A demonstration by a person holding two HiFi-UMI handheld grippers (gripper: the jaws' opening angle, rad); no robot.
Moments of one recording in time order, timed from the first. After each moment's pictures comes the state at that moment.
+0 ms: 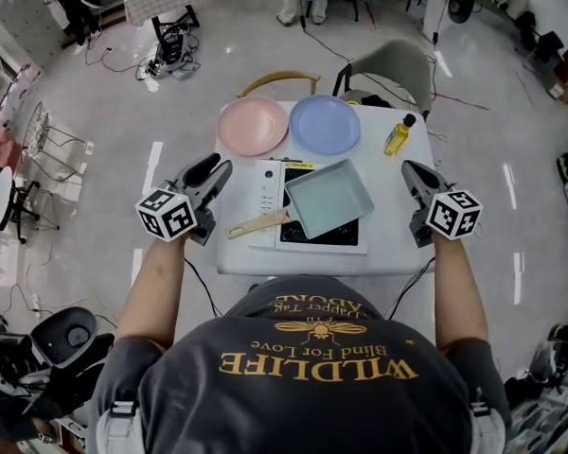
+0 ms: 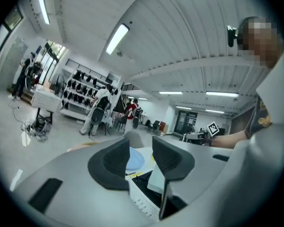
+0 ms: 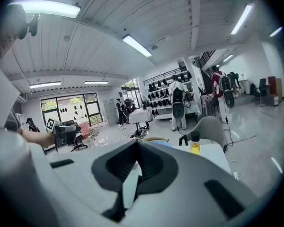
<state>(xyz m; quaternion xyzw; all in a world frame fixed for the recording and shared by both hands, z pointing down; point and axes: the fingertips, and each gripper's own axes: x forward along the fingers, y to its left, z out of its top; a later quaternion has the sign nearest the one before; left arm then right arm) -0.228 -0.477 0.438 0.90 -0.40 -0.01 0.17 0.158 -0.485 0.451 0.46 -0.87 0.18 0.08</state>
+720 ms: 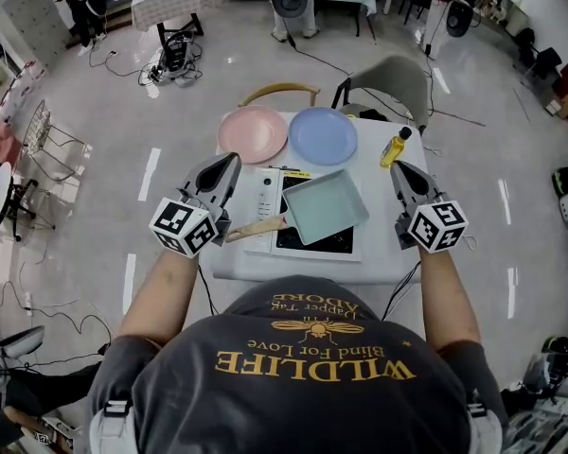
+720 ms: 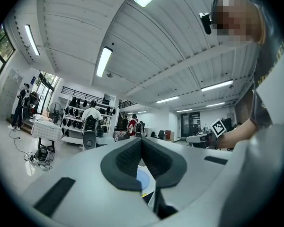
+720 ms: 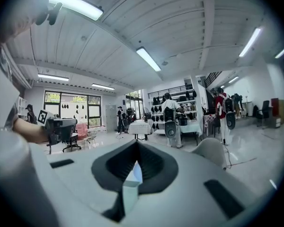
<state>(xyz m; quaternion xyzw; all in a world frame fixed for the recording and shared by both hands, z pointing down) -0.193 -0.456 0.368 0.90 -0.44 -0.05 0.03 0.123 -0.480 0.402 0.47 -0.88 0.07 0.05</state>
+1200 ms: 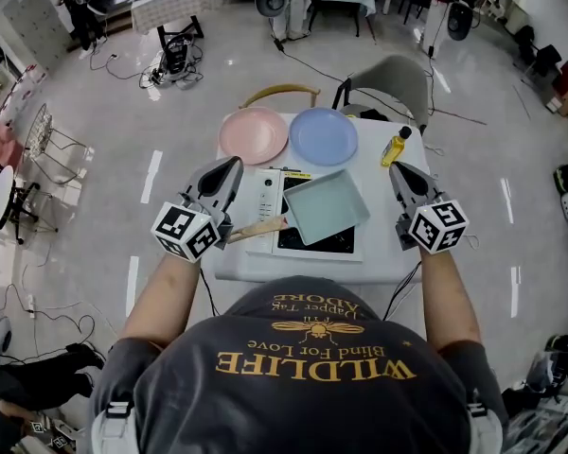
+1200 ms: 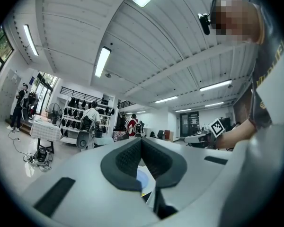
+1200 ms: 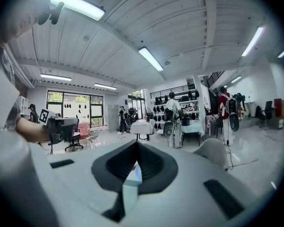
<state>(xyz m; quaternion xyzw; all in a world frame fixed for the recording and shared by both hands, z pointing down) -0.186 -0.448 0.366 0.90 -0.43 -0.05 0.03 0.120 -0.474 0.402 0.46 -0.88 0.07 0.05</state>
